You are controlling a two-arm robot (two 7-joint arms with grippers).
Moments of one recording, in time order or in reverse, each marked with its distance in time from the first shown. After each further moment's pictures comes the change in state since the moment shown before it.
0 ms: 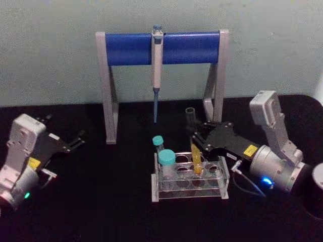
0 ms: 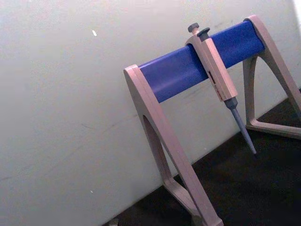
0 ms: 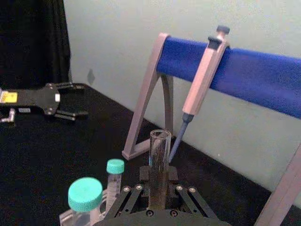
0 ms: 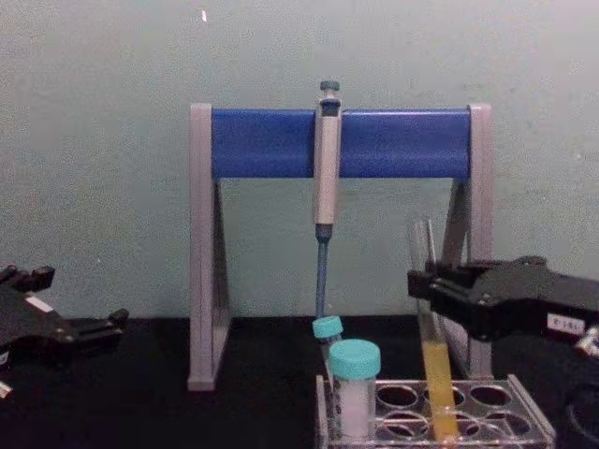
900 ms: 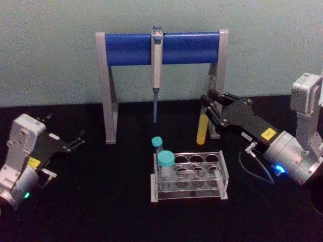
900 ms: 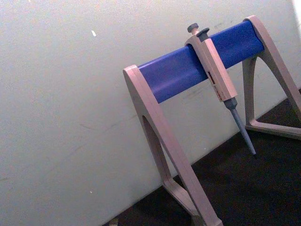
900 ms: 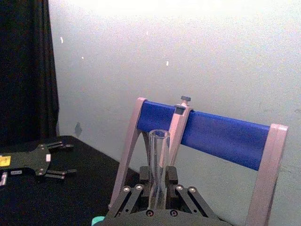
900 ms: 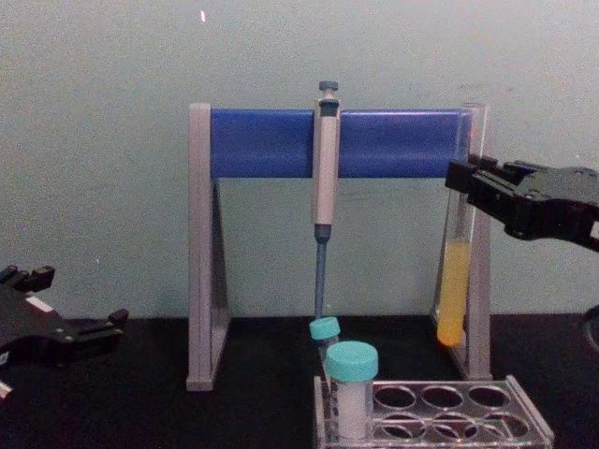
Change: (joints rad) left arm 0.000 0.000 0.000 0.000 0.000 0.000 0.000; right arm -0.062 -0.021 0.102 -0.090 0.091 -0.121 -0.021
